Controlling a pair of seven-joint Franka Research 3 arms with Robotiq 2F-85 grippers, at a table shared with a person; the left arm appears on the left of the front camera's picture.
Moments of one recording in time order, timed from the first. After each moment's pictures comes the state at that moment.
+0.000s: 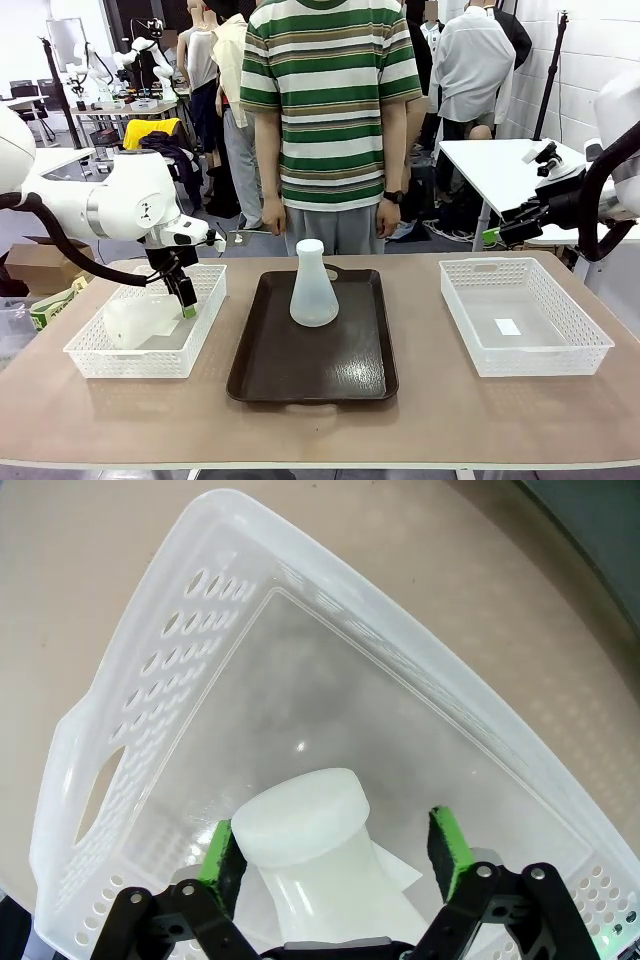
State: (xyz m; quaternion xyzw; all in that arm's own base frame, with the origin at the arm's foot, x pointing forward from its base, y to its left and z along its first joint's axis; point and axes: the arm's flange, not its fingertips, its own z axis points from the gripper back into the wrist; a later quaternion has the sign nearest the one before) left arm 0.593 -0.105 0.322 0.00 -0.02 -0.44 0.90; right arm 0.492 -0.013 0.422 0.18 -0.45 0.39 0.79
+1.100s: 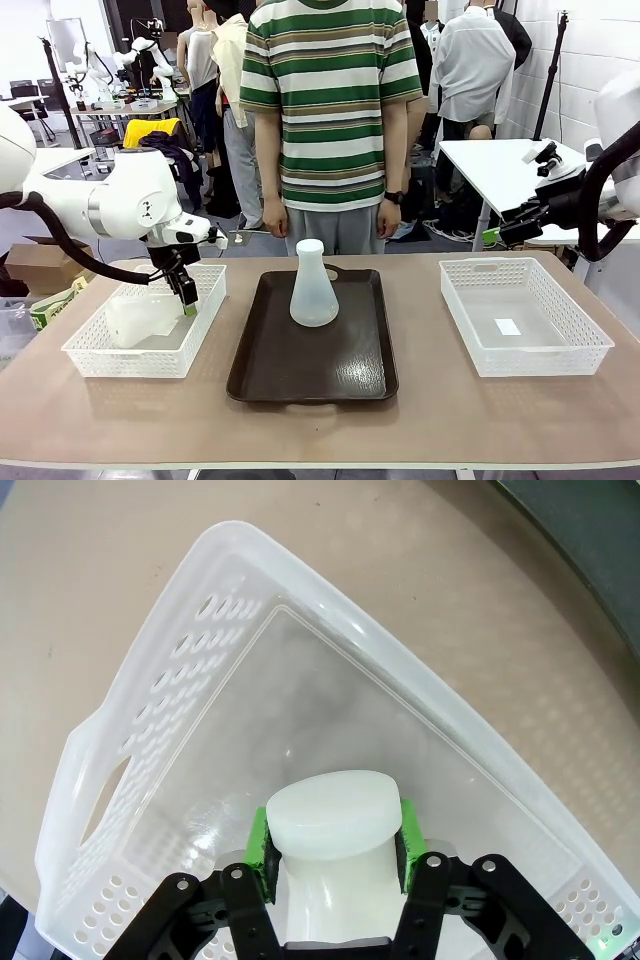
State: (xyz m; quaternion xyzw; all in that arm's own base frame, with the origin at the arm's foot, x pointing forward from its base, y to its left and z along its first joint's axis) left arm 0.595 -0.109 0.325 0.00 -0.03 -0.44 0.90; right arm 0.492 -0.013 0.422 0.18 -0.45 0.39 0.79
